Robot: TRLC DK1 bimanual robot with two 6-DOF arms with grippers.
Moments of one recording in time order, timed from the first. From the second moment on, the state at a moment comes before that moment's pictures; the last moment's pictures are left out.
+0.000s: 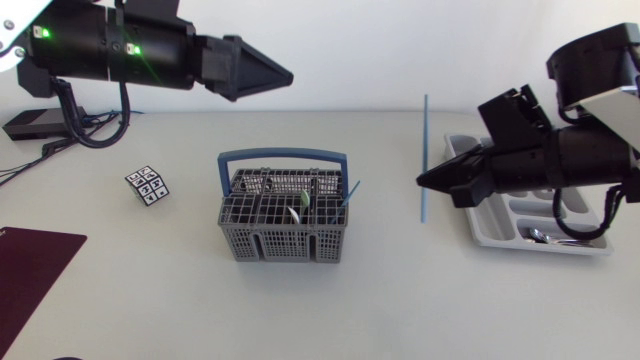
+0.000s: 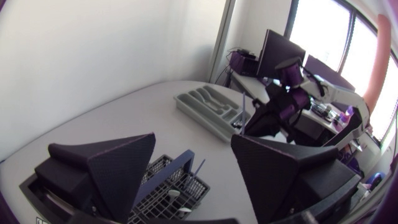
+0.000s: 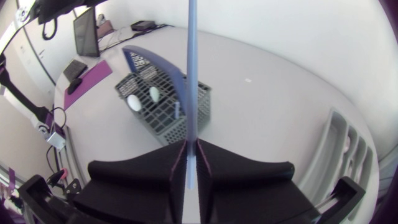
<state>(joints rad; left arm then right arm) -0.37 1.39 1.32 -0.43 0.61 0.12 0.17 1.19 0.94 -0.56 -0.49 -0.28</state>
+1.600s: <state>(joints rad) -0.62 1.41 1.05 -0.53 0.07 1.21 -0.26 1.93 1.21 -0.46 -0.20 -0.29</state>
